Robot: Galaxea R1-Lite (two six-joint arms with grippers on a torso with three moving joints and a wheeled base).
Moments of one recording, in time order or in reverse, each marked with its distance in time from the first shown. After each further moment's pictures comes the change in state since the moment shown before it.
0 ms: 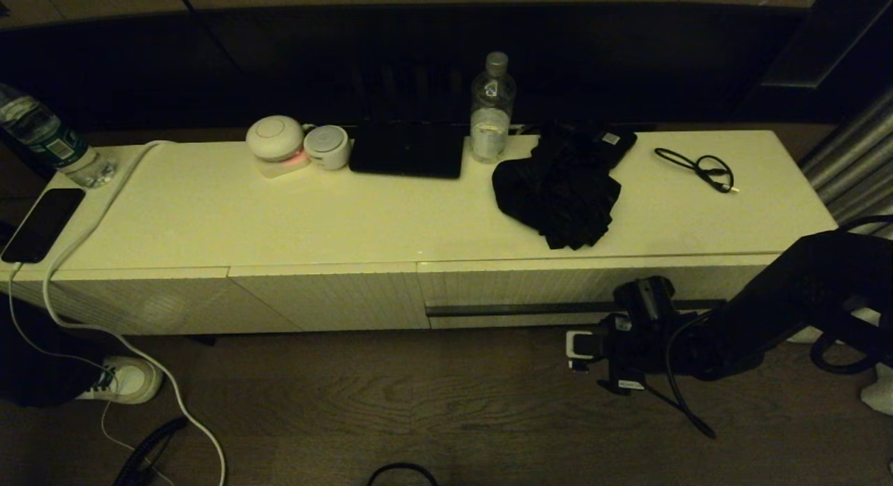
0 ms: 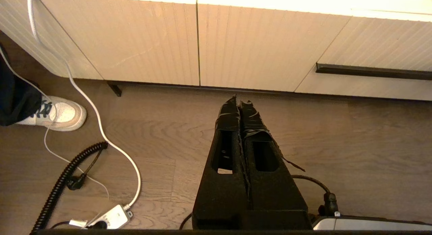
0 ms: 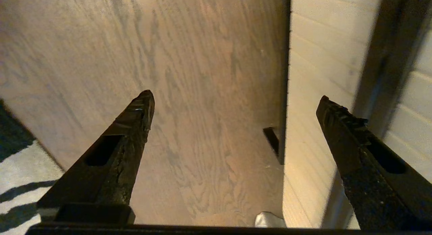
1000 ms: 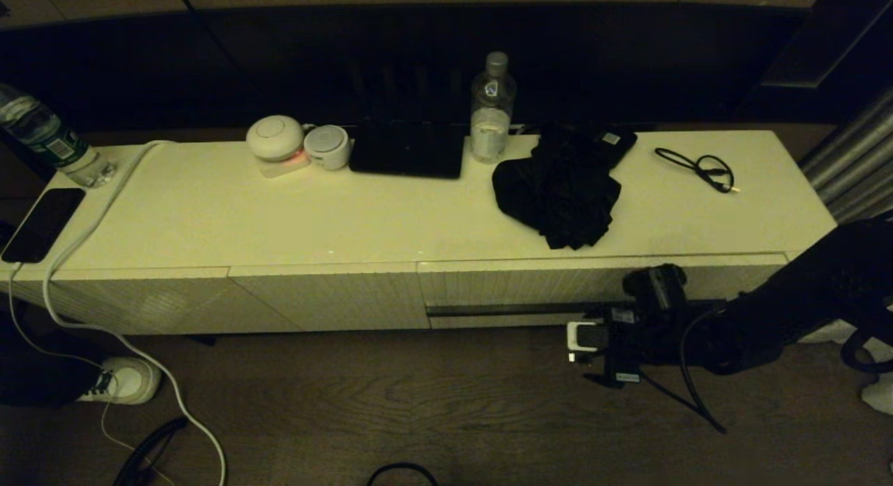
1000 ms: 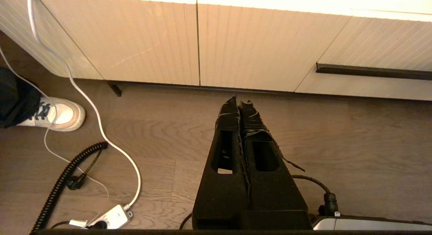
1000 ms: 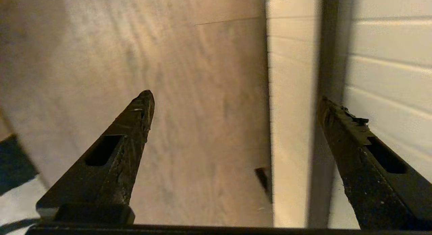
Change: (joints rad) left arm 0.000 0.000 0.000 0.000 0.000 0.000; right arm -0.001 -0.076 0.015 0.005 0.201 -0.016
